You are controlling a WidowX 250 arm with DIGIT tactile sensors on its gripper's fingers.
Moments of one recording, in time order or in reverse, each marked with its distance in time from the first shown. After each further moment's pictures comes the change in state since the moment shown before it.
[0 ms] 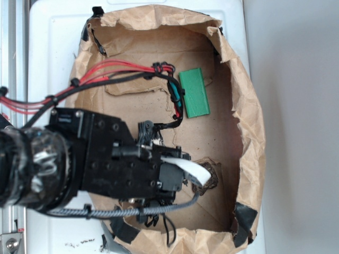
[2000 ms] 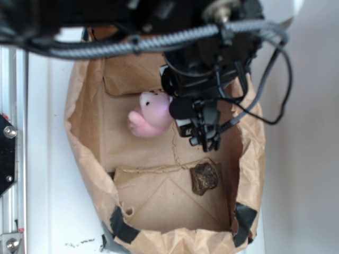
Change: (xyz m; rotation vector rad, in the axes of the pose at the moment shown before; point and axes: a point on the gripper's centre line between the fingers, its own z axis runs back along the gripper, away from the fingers) arm 0.054 0.069 0.118 -0.105 0.059 0.255
